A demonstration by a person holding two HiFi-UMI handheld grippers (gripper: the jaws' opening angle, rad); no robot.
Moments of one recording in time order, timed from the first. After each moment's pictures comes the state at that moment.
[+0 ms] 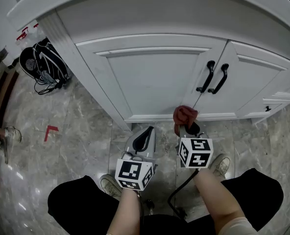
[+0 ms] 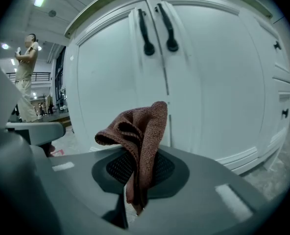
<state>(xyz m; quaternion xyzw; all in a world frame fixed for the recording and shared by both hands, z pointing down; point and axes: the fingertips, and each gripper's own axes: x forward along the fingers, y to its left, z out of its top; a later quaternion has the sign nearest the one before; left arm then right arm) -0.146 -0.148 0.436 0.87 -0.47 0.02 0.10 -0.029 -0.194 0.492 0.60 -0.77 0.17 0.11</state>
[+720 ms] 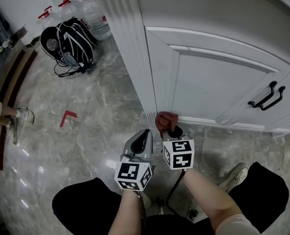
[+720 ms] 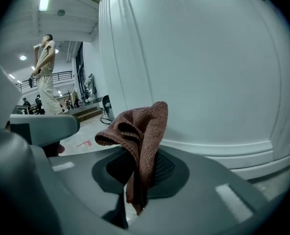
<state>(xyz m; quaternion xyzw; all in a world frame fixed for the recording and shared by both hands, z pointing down) -0.297 -0.164 0.485 0.81 -0.57 0.04 0.14 -0.242 -0.215 0.560 0.48 -0.84 0.20 0.15</state>
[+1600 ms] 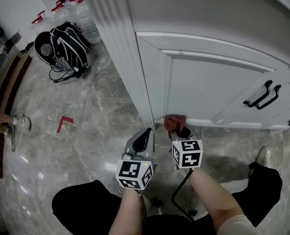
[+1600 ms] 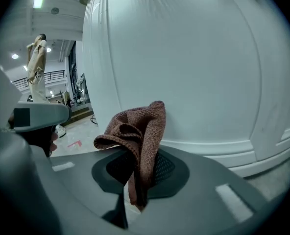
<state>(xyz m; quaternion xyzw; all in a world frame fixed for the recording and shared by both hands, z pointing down) -0.279 -0.178 0.481 0.83 -0.54 0.03 0.15 -0.194 -0.225 0.572 0.51 -0.82 0.21 0.15</state>
